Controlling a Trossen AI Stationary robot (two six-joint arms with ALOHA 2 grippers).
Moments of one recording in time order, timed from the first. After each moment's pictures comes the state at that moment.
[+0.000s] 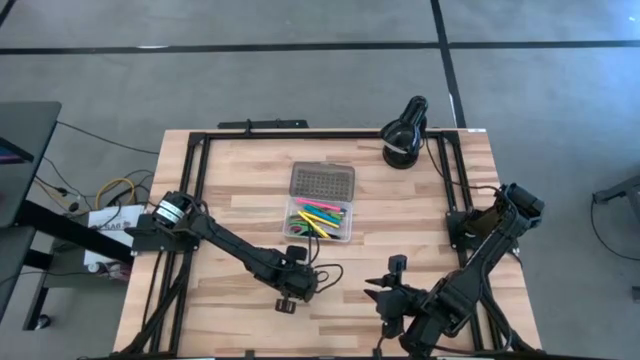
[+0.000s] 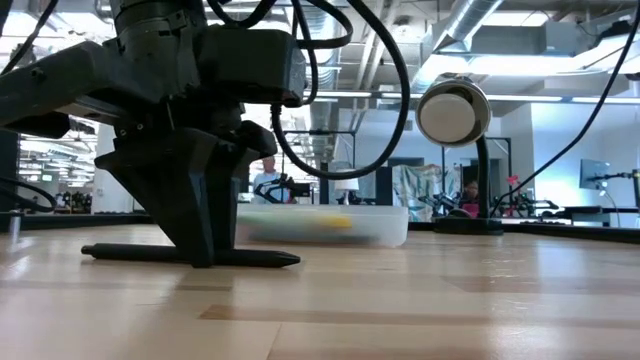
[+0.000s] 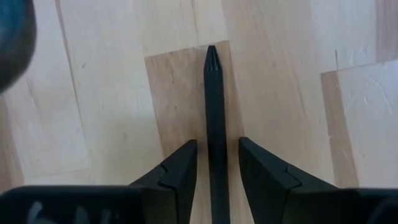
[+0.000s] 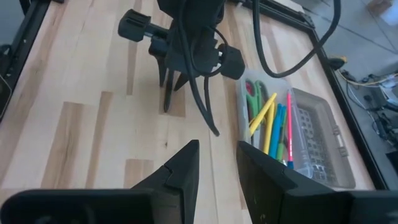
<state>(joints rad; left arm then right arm) -0.42 2.00 1.26 -0.60 -0.12 -0.23 0.86 1.73 1.44 -0.90 0.85 0.52</state>
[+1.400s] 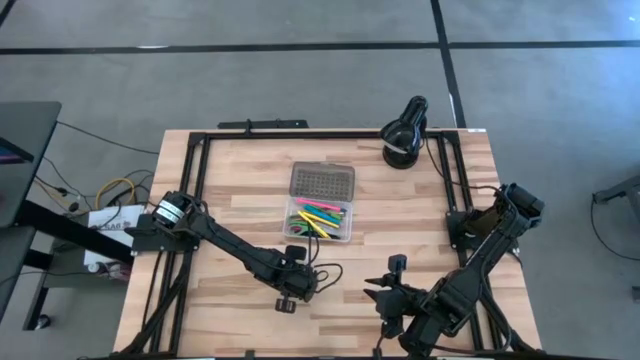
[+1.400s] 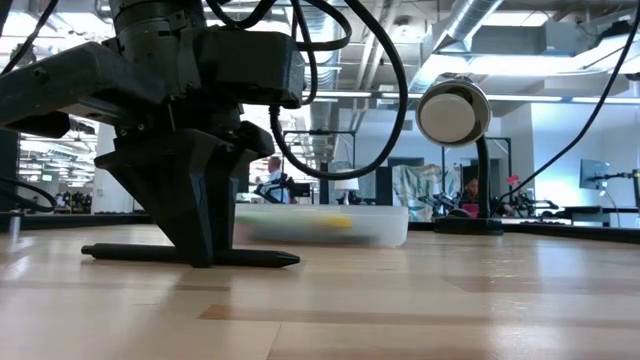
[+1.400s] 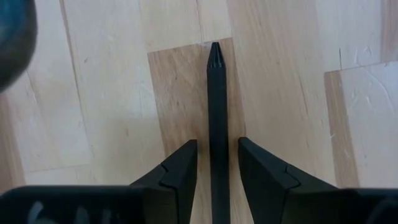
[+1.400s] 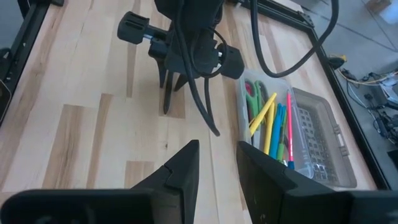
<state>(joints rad) -0.42 2.00 1.26 -0.61 -0.12 -0.25 0.86 1.73 1.44 -0.90 0.85 0.53</state>
